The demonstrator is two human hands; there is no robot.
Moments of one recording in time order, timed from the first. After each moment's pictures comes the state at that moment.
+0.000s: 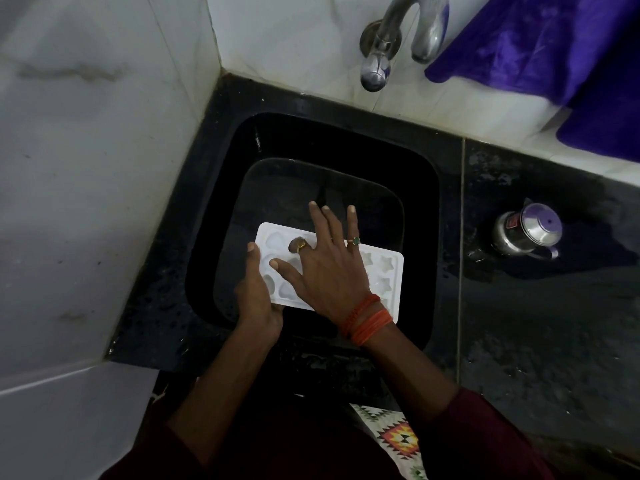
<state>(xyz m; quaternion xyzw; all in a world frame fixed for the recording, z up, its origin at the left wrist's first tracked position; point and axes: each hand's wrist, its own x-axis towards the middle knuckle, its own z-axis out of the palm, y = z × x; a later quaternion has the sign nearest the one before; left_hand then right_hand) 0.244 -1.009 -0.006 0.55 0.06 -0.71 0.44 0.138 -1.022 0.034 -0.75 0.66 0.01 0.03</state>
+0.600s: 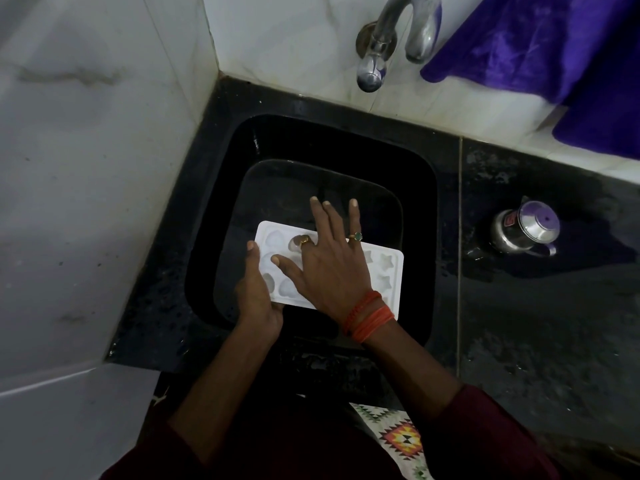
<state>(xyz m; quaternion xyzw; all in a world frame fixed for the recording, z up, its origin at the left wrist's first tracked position) 0.246 -1.007 -0.003 0.52 0.07 -0.73 0.43 0.137 -1.024 0.040 -0.75 0.66 0.00 -0.01</state>
